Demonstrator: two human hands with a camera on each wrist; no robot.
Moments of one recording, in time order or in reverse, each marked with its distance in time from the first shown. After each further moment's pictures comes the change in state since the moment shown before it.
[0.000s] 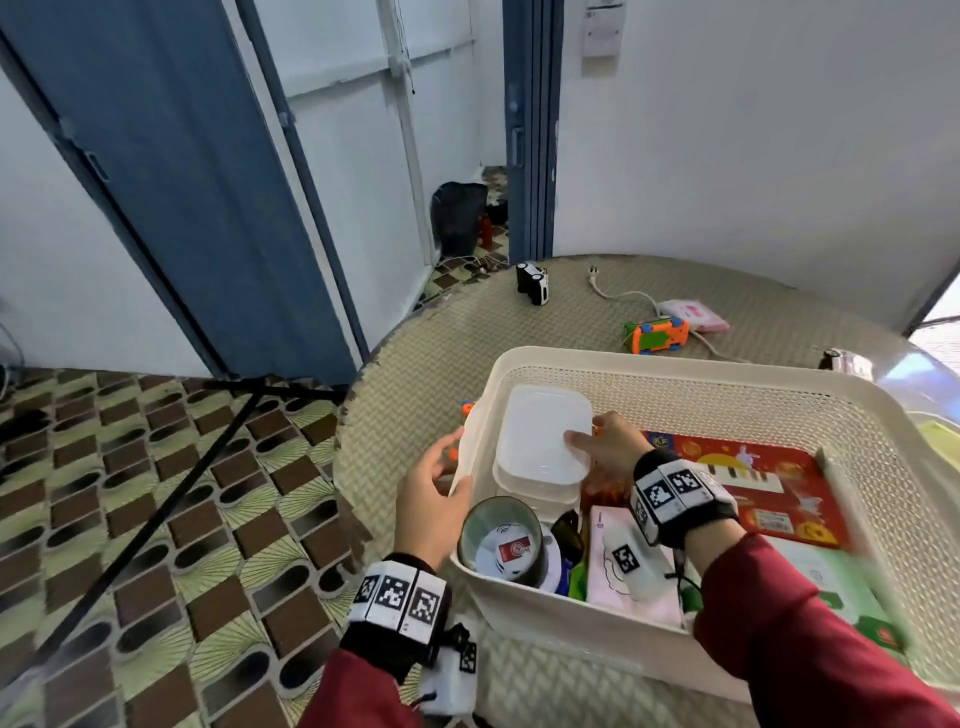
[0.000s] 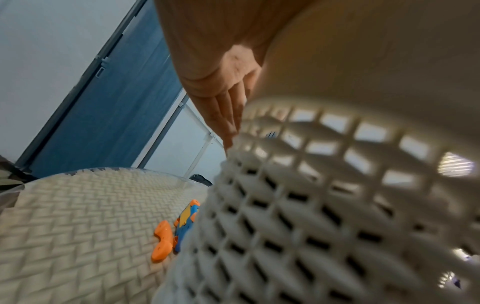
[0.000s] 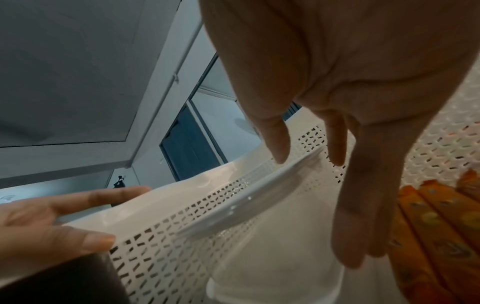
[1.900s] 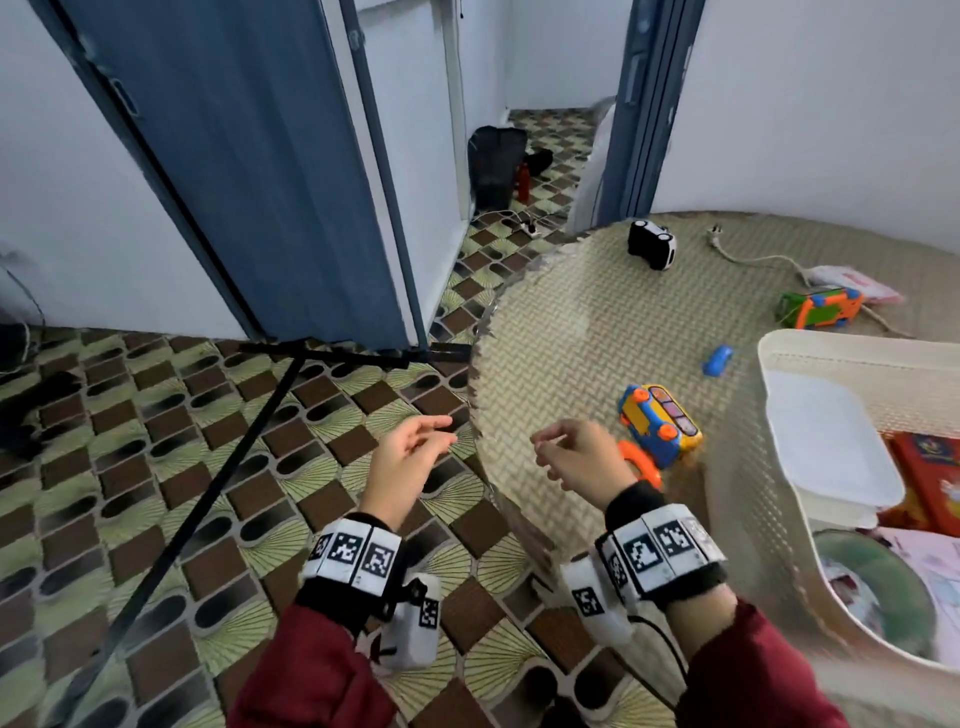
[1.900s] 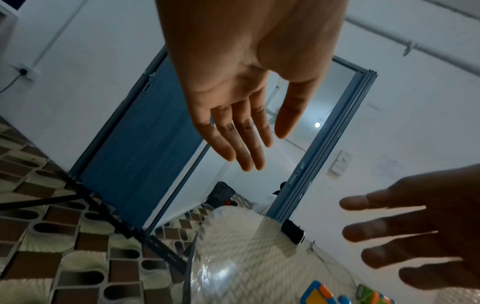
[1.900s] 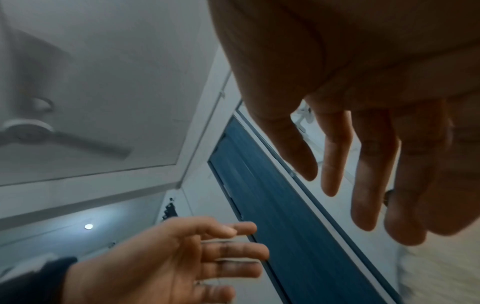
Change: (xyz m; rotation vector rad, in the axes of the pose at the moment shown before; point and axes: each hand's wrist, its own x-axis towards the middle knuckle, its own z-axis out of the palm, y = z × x) left_hand 0.138 -0.134 -0.250 -0.132 -0.122 -0.144; right_hand 0.001 -0.163 0.272 0.124 -0.017 -0.182
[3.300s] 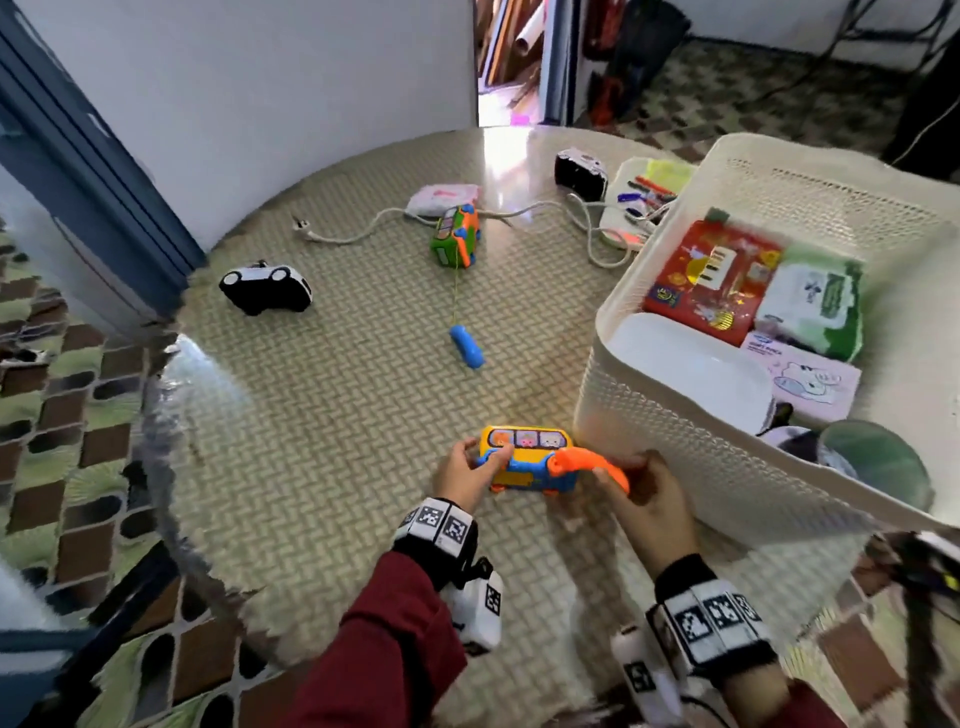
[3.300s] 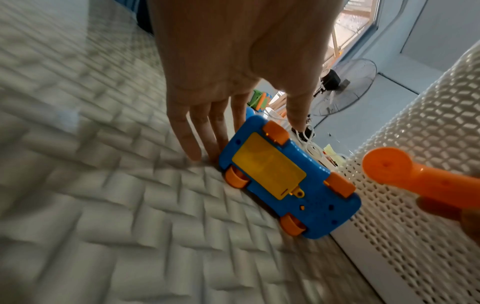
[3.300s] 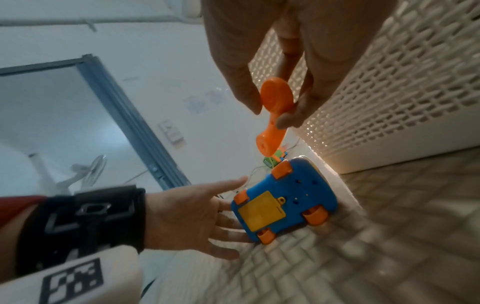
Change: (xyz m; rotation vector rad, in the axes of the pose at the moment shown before) left_hand 0.264 -0.053 0.291 0.403 -1.119 -0.124; right_hand 0.059 0.102 -0.017 0.439 1.434 0.349
